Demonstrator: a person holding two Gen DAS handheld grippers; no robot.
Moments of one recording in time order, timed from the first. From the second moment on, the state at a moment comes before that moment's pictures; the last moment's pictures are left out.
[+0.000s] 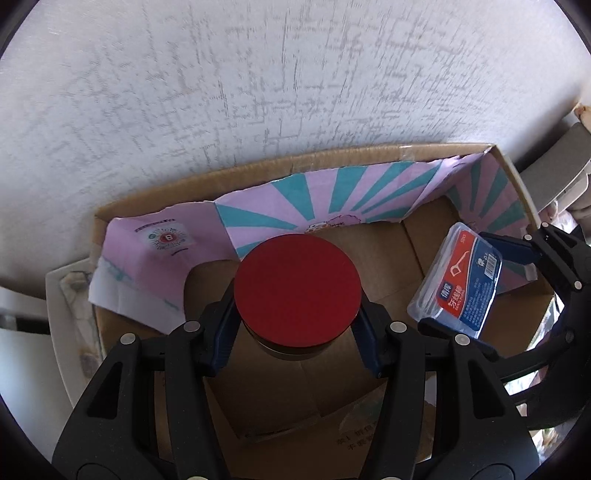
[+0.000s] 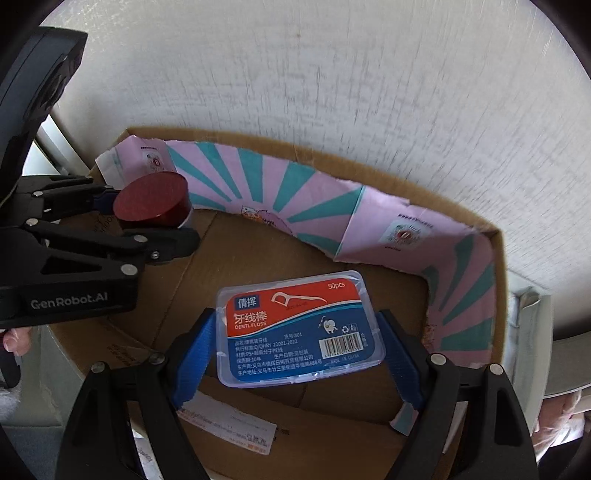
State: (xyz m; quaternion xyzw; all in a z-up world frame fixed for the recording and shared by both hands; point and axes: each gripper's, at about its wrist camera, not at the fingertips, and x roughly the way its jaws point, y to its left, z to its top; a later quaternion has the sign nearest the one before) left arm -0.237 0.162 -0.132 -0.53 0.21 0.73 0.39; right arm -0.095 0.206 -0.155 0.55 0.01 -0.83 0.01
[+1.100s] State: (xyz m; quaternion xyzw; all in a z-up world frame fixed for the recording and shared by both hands) left arm -0.245 0.149 -0.091 -0.50 0.24 0.71 0.42; right arm -0.068 0.229 -0.152 0.59 -0.07 -0.81 0.03
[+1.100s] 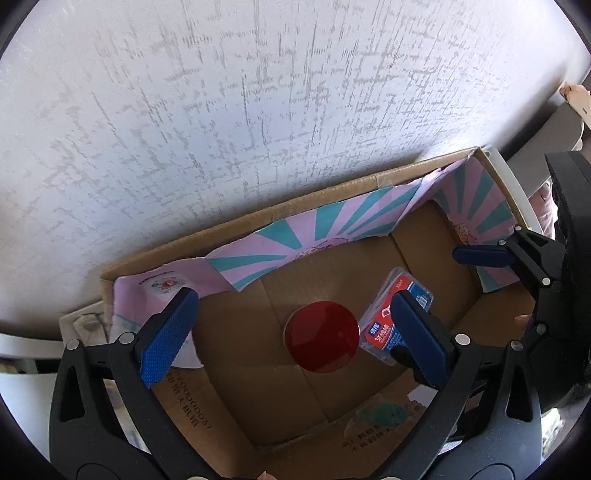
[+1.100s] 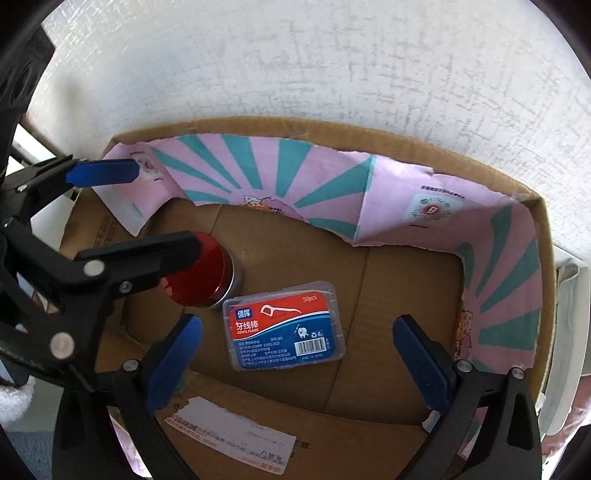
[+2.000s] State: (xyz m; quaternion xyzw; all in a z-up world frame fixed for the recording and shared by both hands) left arm -0.170 0.071 0.017 -0.42 0.15 0.83 0.34; right arm -0.026 0.233 -0.045 0.50 -0.03 -0.87 0.00
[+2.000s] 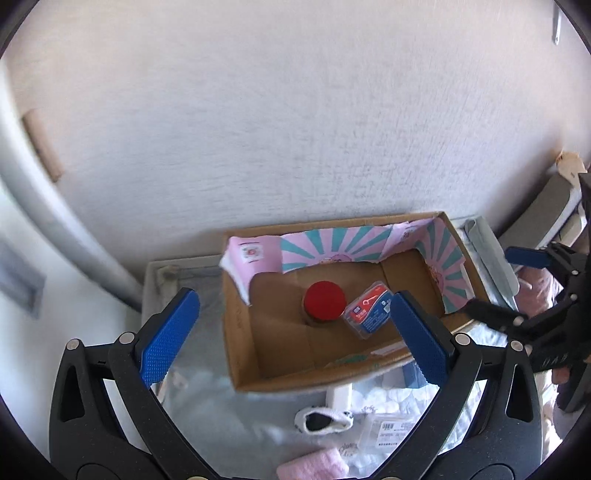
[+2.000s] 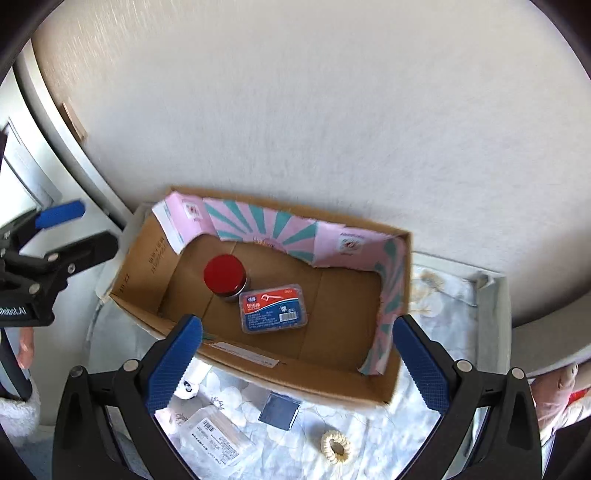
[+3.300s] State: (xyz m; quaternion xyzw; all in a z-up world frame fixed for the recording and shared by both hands) left arm -0.036 -0.091 -0.051 -0.40 0.08 0.88 0.24; right arm 0.110 0.184 -0.067 0.36 0.00 -0.93 -0.02
